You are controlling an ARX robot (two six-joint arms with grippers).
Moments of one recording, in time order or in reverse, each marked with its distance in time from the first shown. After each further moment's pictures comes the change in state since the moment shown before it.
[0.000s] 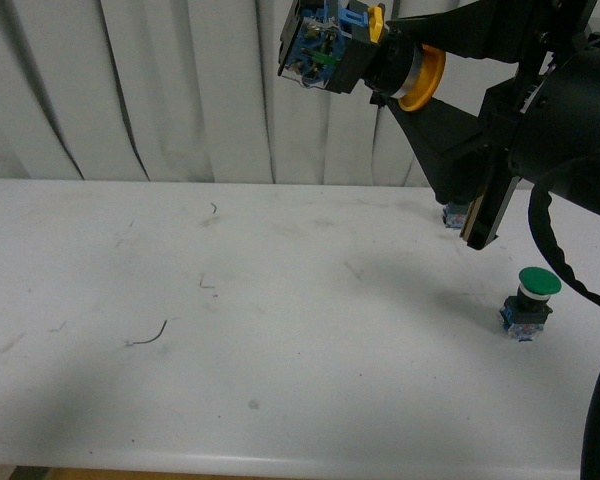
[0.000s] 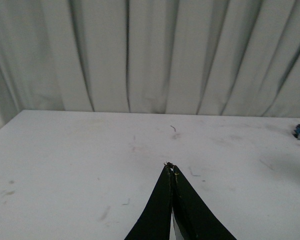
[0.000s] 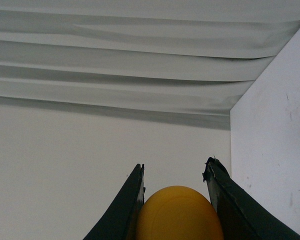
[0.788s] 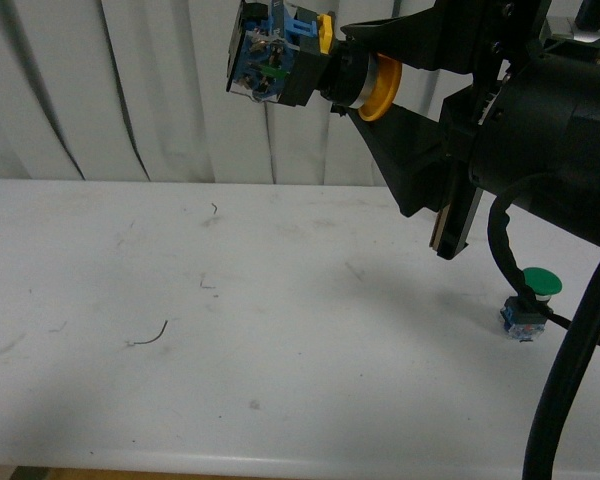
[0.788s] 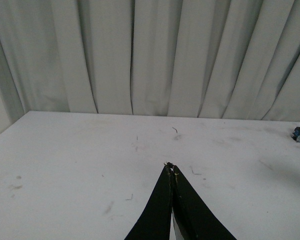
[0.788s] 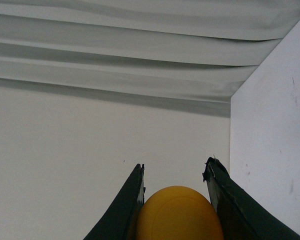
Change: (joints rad) left arm 0.027 -0.295 -0.059 -0.214 0.021 0.000; right arm 0.061 0.000 -0.002 -0.001 0.011 -0.034
